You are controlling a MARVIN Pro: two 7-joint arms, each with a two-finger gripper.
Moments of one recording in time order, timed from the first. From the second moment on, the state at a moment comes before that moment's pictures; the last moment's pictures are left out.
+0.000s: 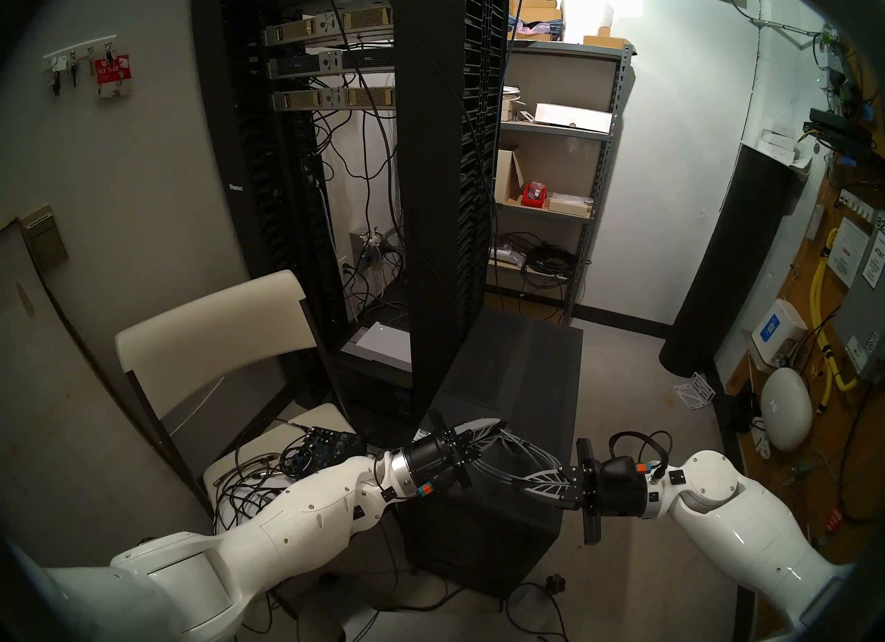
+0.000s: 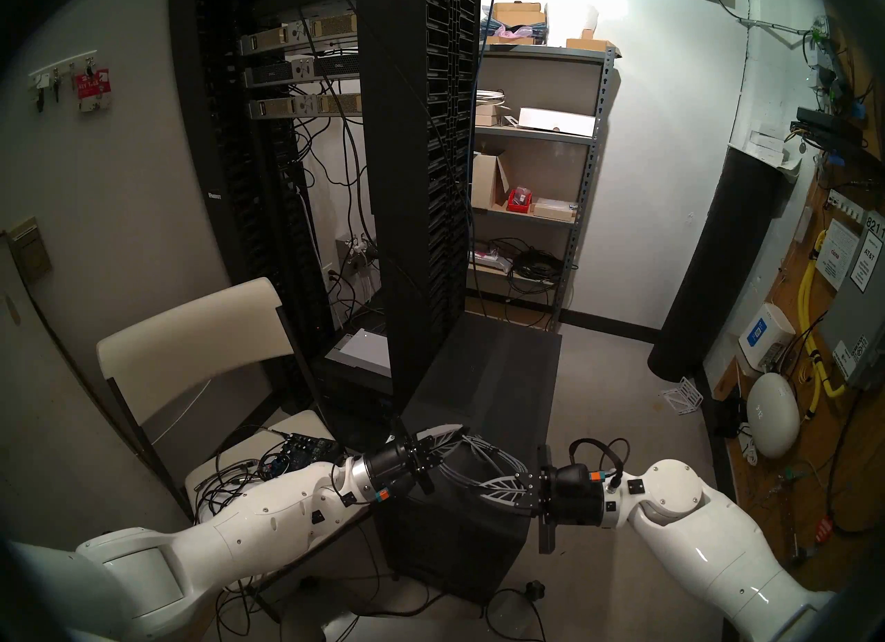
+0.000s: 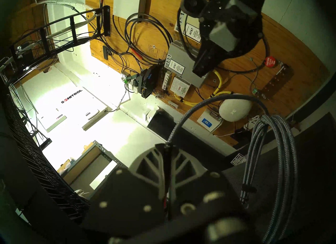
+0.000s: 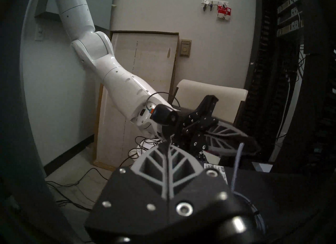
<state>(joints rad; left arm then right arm) 1.18 -1.25 -0.63 -0.93 0.82 -0.96 0.57 -1.68 -0.82 1.28 -1.52 0.55 -0.39 1.17</state>
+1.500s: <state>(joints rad) 1.27 -1.15 -0.66 -1.09 0.51 -0.91 0.28 -1.36 -1.11 1.11 -1.02 0.35 -0.30 1.02</state>
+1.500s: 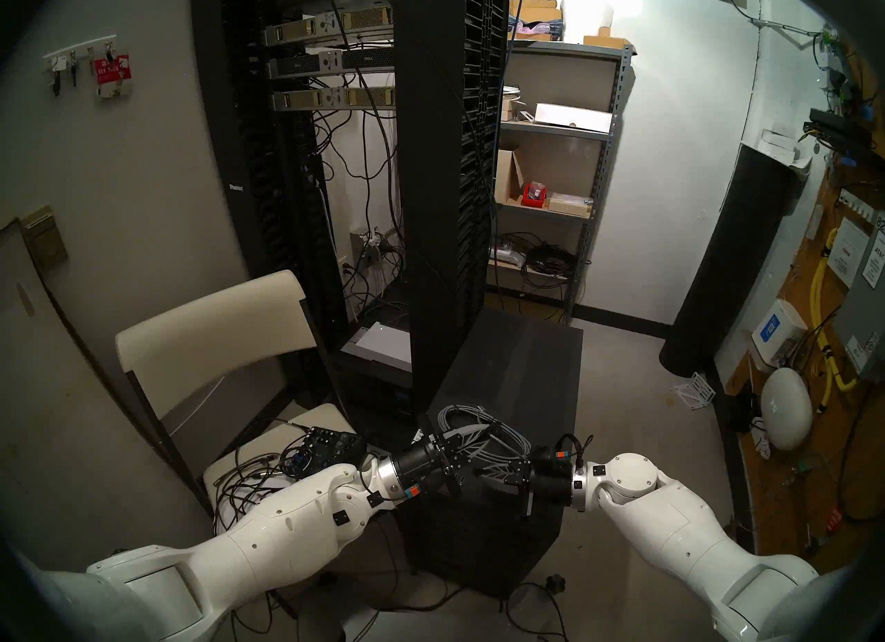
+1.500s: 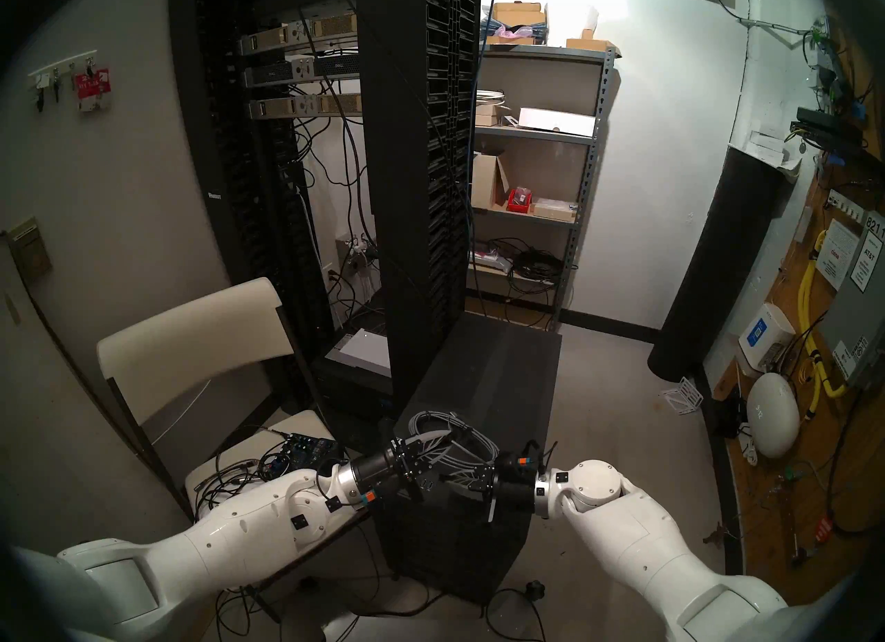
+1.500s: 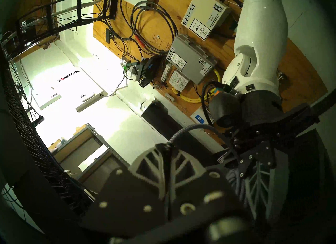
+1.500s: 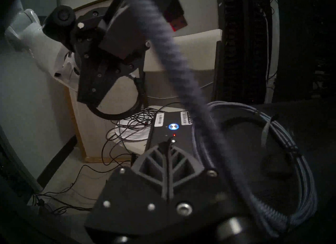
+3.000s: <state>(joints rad) 1.22 -1.10 -0.64 -1.21 -0.60 -0.28 -0.48 -1.39 -1.08 1.19 -1.11 0.31 -0.28 0.96</state>
